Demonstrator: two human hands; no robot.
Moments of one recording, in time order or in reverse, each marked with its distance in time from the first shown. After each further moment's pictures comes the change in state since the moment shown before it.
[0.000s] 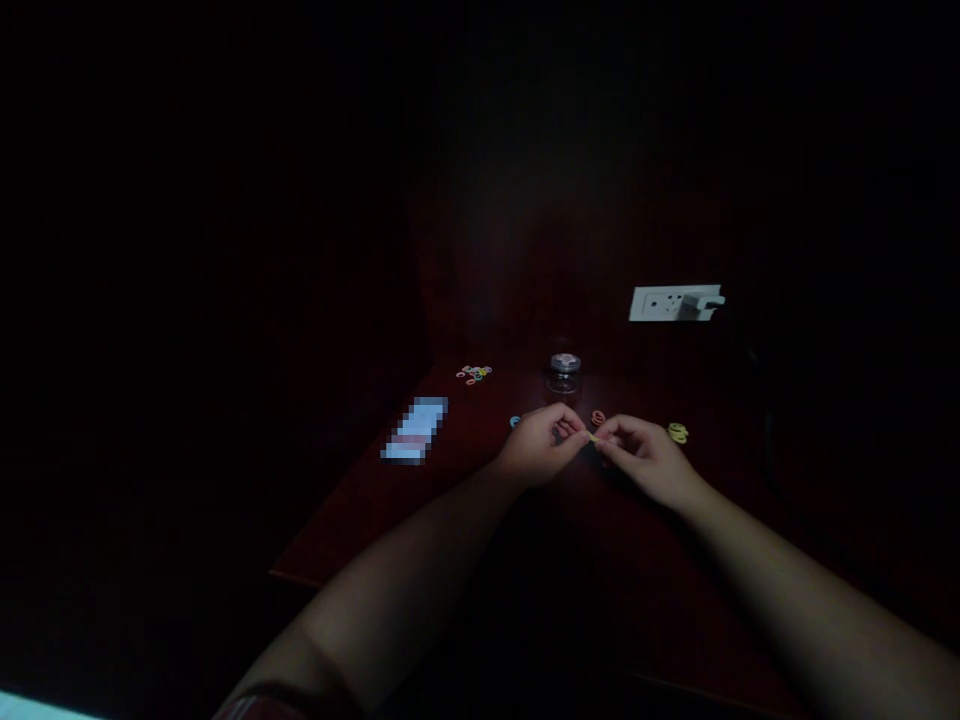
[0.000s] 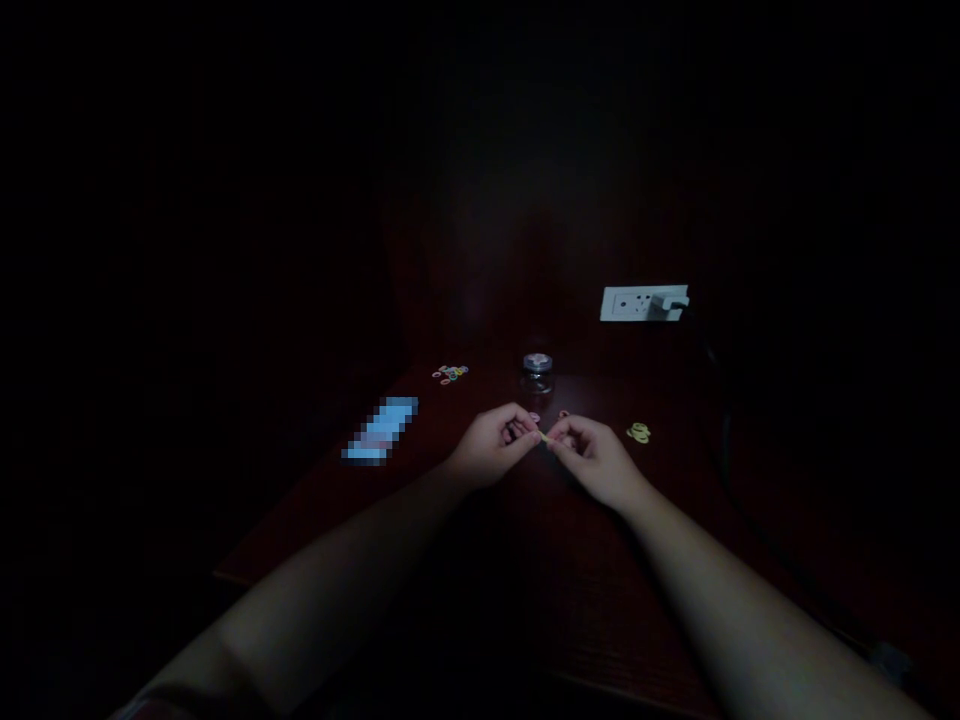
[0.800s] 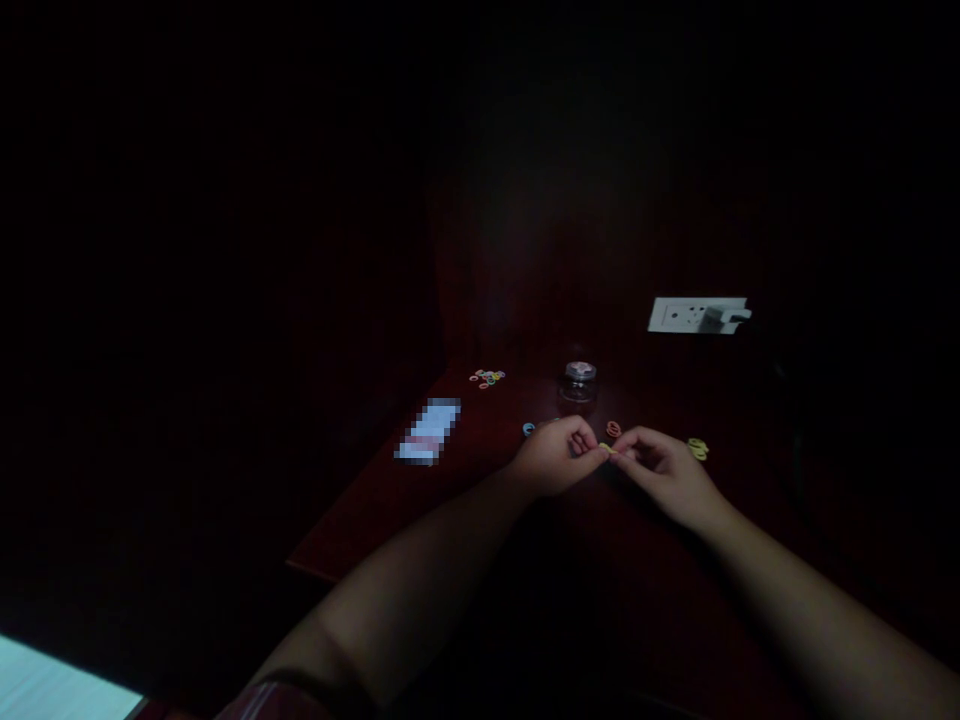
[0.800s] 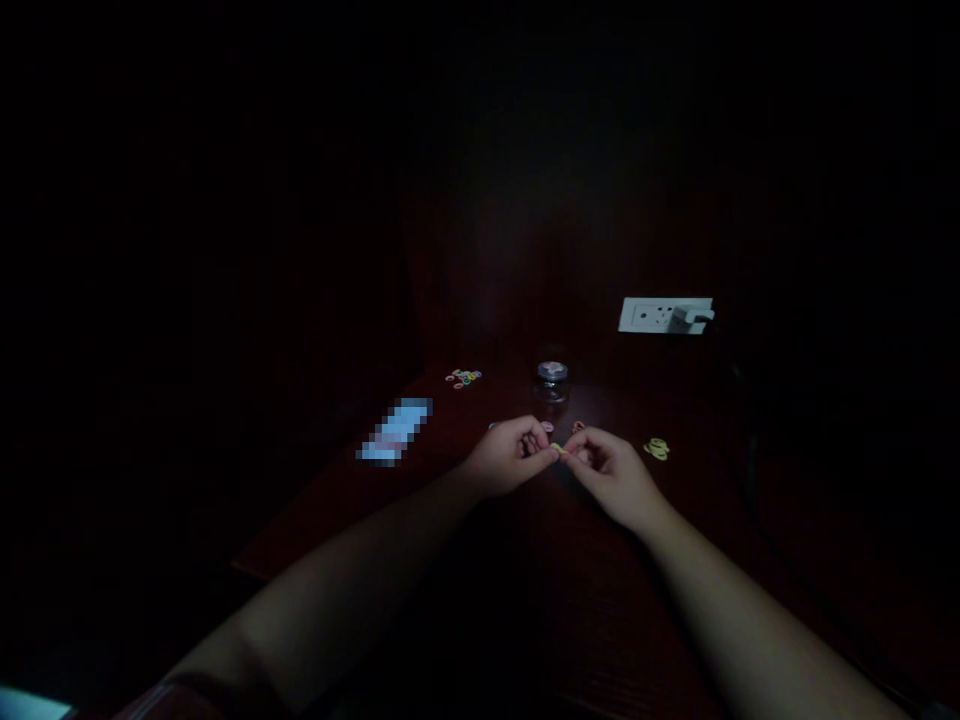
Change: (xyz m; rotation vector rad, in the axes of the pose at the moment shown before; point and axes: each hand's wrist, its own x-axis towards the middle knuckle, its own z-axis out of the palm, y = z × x) left_hand 0.000 -0.003 0.005 -0.068 -0.028 -0.069; right_hand -0.002 -0.002 -0.002 -0.049 0.018 -0.039
